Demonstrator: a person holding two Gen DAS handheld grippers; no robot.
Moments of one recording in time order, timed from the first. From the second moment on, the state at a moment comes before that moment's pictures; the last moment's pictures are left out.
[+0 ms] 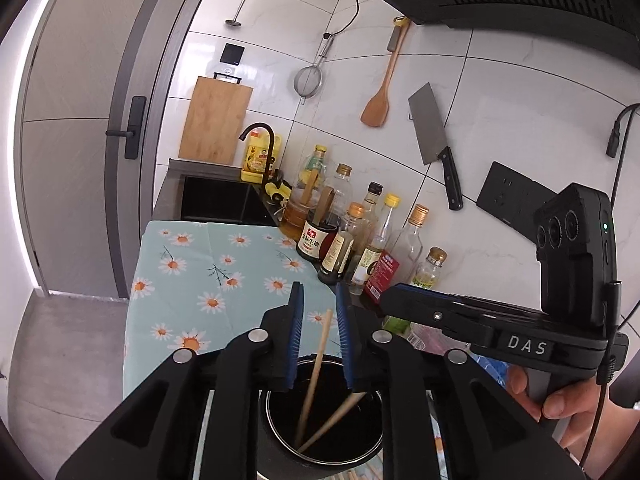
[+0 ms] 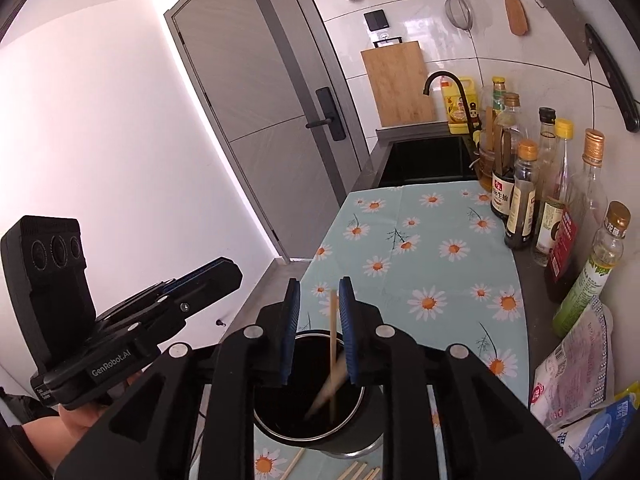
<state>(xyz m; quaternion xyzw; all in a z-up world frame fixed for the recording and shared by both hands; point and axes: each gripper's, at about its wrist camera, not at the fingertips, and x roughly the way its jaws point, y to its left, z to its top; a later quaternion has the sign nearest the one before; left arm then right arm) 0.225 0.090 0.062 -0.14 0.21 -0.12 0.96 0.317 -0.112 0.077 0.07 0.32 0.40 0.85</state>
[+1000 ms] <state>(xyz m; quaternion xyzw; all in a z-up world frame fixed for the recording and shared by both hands) 0.190 0.106 0.076 -0.14 0.32 -0.14 0.93 0.288 -0.149 0.083 0.04 0.42 0.35 0.83</state>
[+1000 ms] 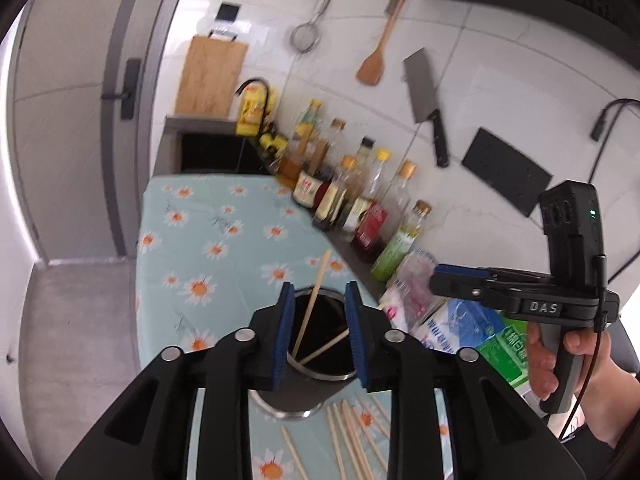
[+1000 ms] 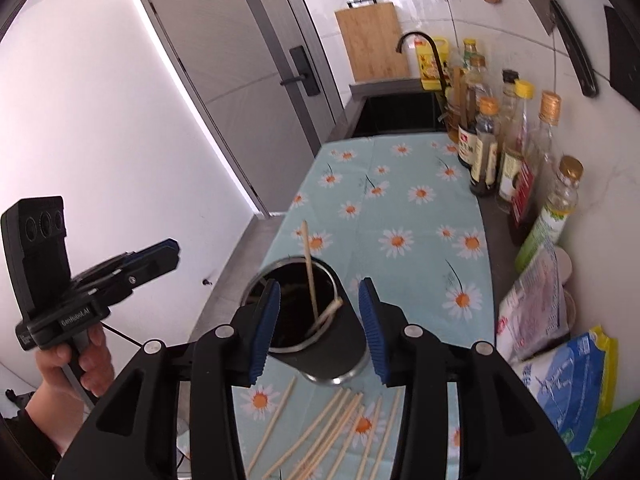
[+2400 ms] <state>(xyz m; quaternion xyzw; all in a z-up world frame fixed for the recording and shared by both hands) 0.174 0.071 -0.115 -0.14 0.66 -0.09 0.74 0.278 -0.153 -0.130 -0.07 0.72 0.19 0.67</state>
